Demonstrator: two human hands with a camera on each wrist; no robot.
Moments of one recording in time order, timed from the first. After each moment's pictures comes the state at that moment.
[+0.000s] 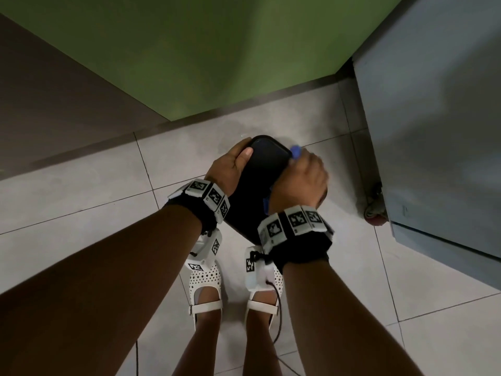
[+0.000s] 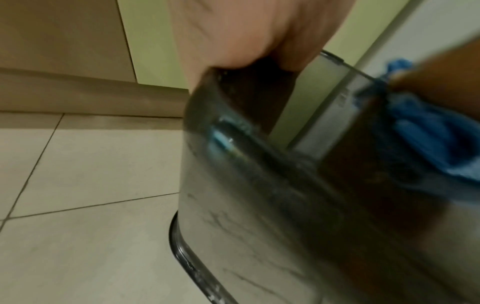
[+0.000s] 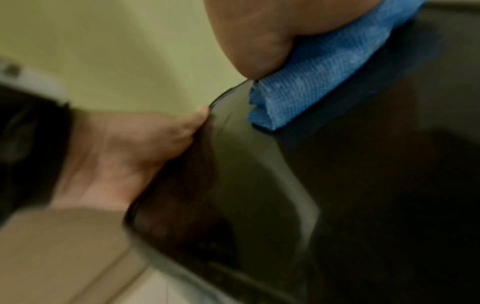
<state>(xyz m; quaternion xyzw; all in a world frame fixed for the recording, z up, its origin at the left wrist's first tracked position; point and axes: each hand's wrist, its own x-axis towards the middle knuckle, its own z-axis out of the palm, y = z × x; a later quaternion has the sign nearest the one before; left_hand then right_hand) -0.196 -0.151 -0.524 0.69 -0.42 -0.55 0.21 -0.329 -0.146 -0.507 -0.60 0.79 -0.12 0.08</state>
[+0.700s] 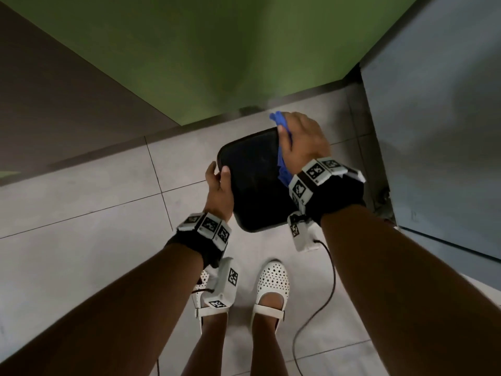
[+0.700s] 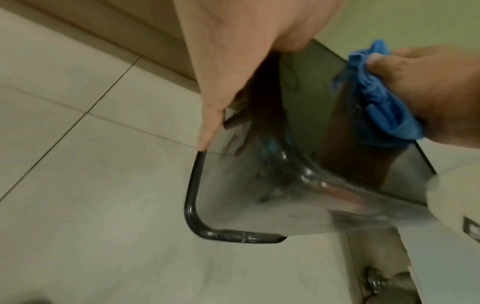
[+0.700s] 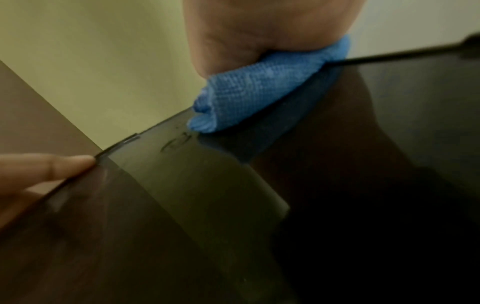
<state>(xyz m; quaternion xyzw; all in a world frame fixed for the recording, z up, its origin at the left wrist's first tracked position) -0.202 -0.110 -0.492 0.75 -0.12 -0.55 0.34 -0.339 -0.218 -0.490 -0.76 0.60 -0.08 0.24</state>
